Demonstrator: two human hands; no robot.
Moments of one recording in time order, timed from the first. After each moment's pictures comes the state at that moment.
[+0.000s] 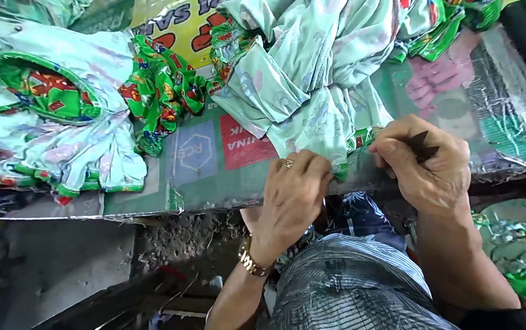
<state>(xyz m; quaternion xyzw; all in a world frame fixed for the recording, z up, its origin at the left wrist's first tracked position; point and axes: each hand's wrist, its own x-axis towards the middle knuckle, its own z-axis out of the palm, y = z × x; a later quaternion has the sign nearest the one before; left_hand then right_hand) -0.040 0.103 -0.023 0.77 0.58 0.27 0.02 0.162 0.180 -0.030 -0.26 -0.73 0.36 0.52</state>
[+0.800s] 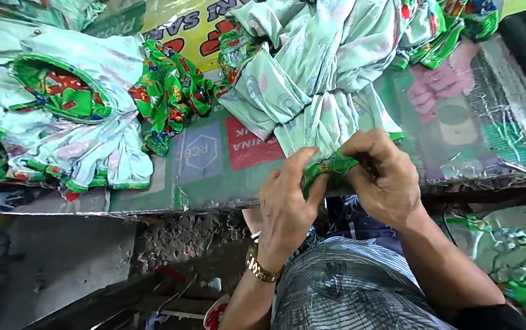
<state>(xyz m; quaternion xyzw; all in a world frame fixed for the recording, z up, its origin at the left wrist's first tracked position) -0.035 0.088 -0.026 0.65 0.61 0.45 0.05 0.125 0.167 -0.033 -0.21 -0.77 0.33 0.50</state>
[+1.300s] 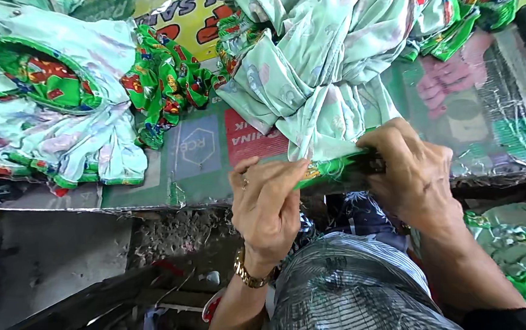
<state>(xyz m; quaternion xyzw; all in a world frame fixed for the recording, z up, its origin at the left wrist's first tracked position) -0.053 0.078 -0.021 0.66 0.54 0.52 -0.11 0.146 0.168 -0.026 -0.32 -0.86 0.04 0.39</state>
